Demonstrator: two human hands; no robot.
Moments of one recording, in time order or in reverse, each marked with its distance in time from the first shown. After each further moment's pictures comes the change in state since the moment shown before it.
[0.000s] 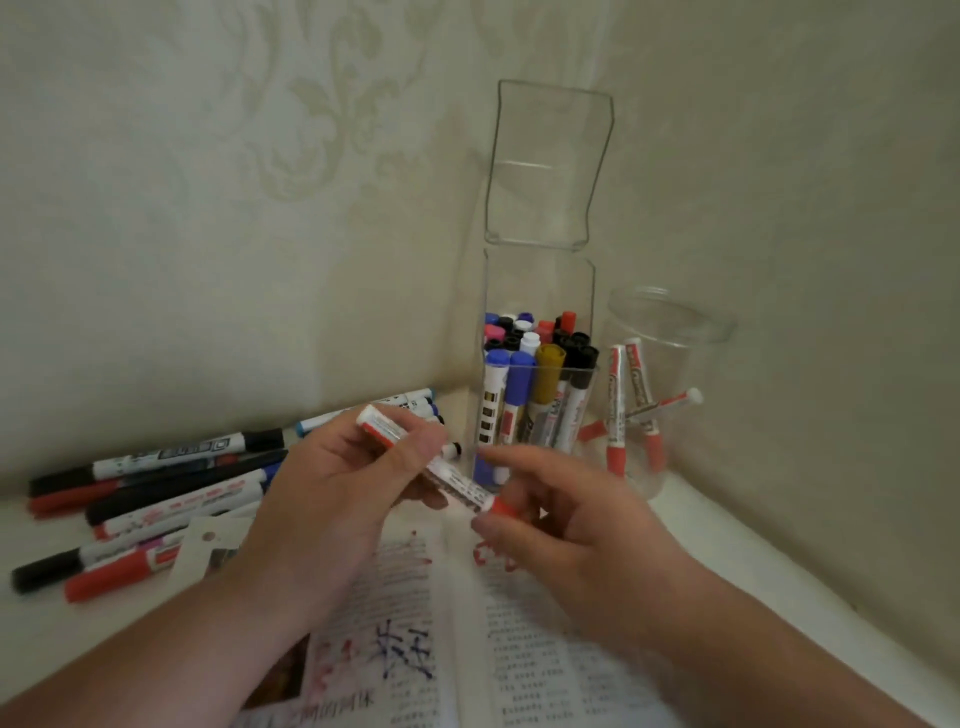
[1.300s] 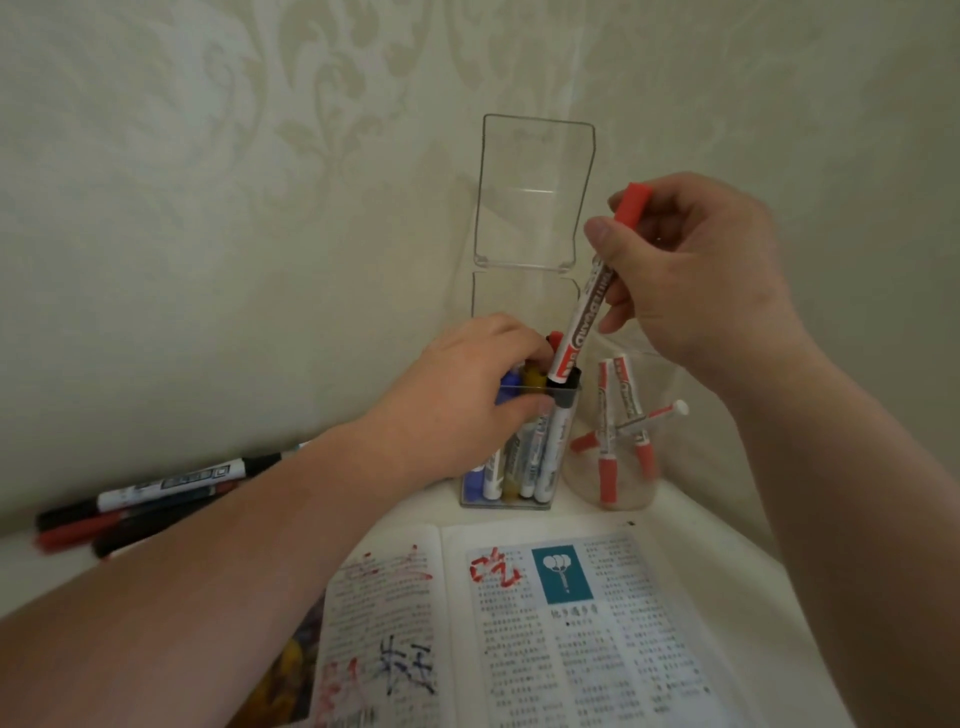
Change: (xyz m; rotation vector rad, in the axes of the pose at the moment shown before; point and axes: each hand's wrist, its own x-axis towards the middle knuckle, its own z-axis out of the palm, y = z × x) left_hand 0.090 0.034 0.054 1.020 -0.368 0.559; right_hand 0.083 -0.063 -0.110 0.039 0.689 -0.228
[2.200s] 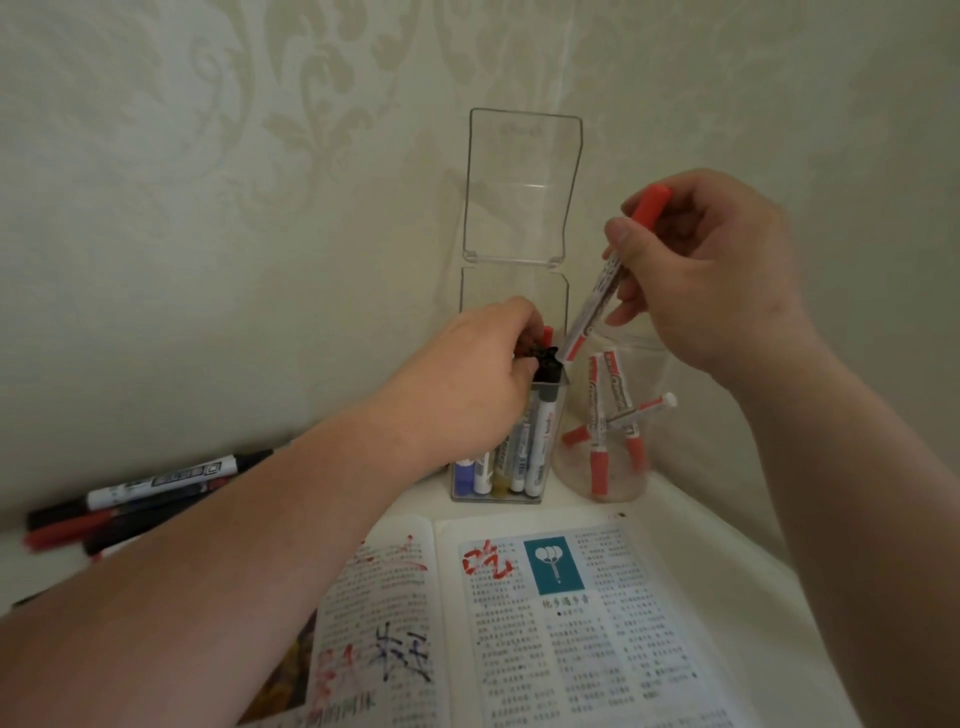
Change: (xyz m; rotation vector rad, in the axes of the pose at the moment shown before) left_hand 0.010 0.023 -0.006 -0.068 -0.039 -0.195; right_hand -0.005 0.005 -0.018 -0.007 -0.024 -0.024
